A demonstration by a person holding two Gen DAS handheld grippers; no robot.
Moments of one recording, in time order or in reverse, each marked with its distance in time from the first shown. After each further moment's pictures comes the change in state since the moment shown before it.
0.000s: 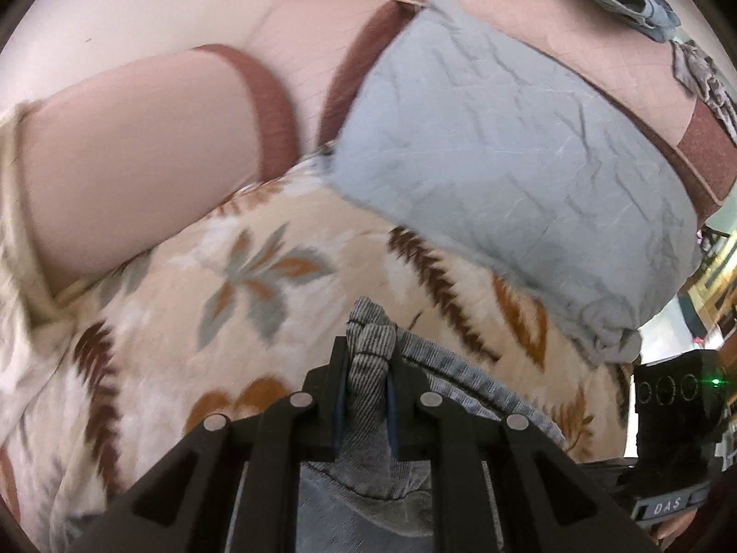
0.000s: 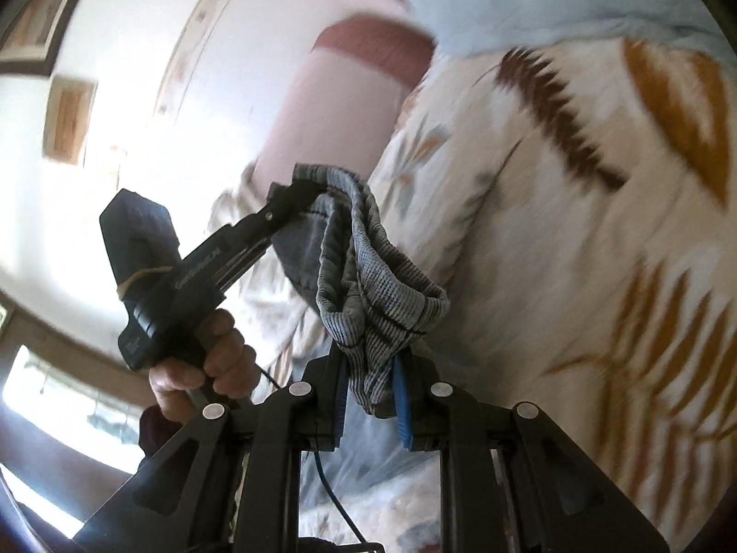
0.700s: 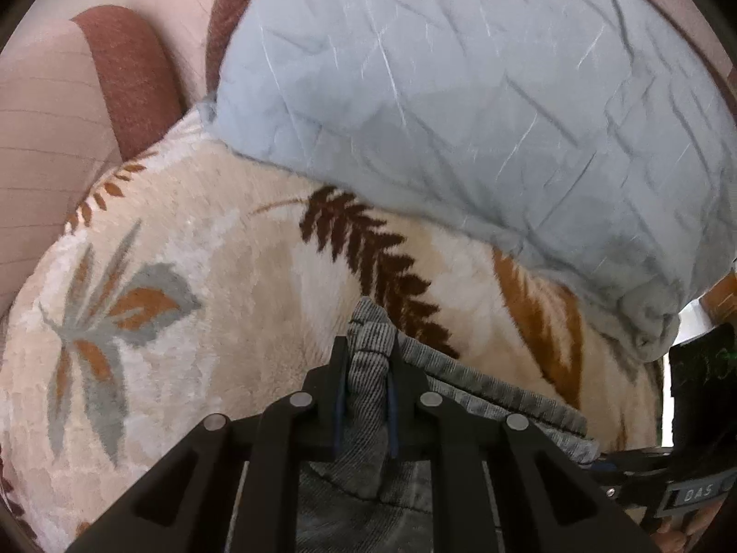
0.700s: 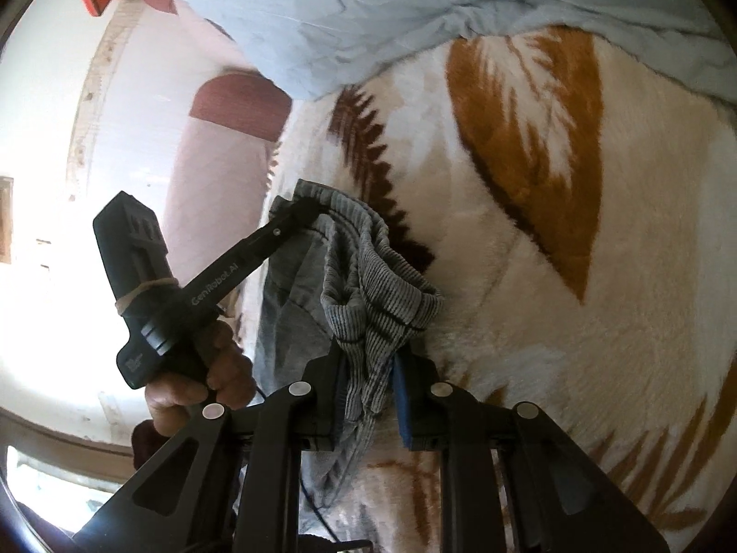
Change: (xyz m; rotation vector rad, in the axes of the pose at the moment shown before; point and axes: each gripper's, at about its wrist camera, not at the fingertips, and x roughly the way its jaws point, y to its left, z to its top) left arm 0.136 -0.080 0.036 0.135 0.171 -0.095; right arm -0.040 -0.100 0.045 0.237 -0.085 -0.185
